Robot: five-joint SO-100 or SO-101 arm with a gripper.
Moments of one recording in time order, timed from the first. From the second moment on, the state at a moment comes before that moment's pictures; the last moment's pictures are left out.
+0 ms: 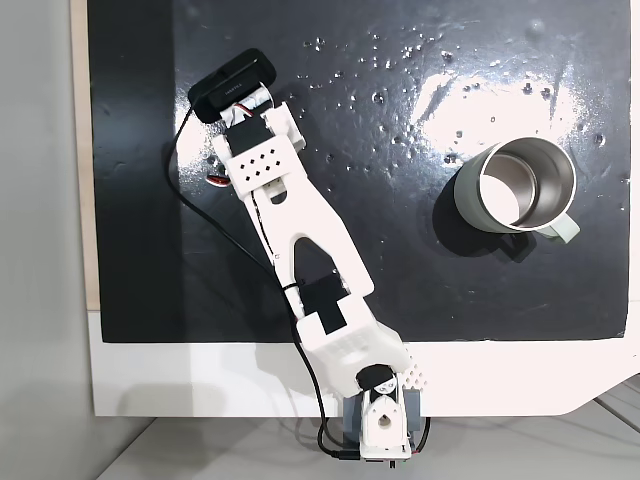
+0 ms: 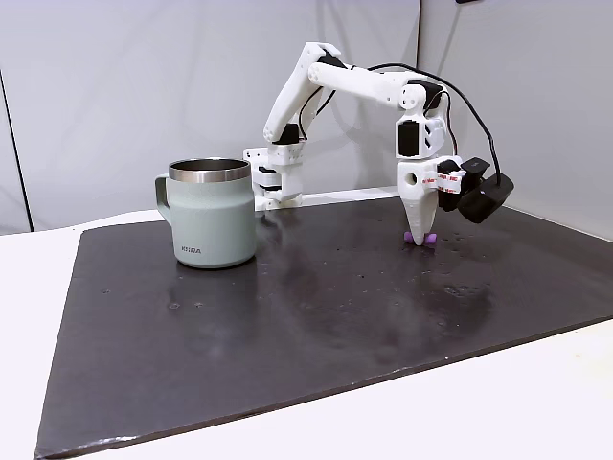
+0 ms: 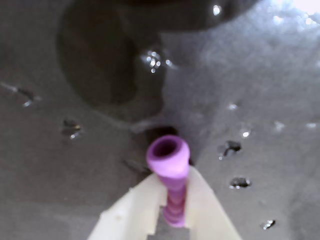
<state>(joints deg) -27.7 54.8 65.6 73.6 -93.3</state>
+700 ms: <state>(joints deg) -8.8 89.4 65.1 94.5 -75.9</state>
